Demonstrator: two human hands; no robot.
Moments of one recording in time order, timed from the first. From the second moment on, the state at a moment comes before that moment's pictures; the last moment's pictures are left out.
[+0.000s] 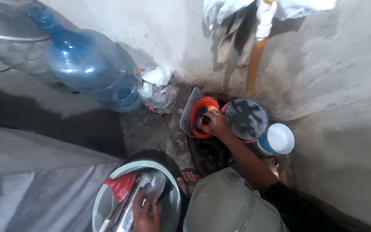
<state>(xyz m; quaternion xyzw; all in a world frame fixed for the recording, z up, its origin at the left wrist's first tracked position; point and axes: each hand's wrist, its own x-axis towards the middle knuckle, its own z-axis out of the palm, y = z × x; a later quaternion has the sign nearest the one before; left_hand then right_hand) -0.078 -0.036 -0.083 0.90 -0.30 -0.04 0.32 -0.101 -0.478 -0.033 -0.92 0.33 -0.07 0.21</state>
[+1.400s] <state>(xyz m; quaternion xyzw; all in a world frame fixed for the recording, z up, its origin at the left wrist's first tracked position) -0.050 -0.358 0.214 0.52 -0.45 -0.52 0.51 -0.249 -0.437 0.110 -0.76 0.26 -0.47 0.37</state>
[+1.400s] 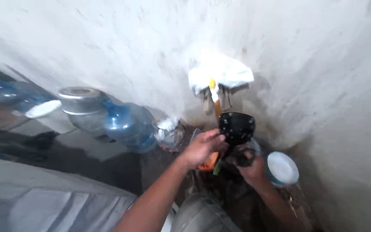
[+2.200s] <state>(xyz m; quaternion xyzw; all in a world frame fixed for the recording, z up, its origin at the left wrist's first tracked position) -0.148 -0.440 0.270 0.37 -0.18 -0.47 0.78 -0.239 -0.528 0.247 -0.88 0.17 -0.45 -0.01</state>
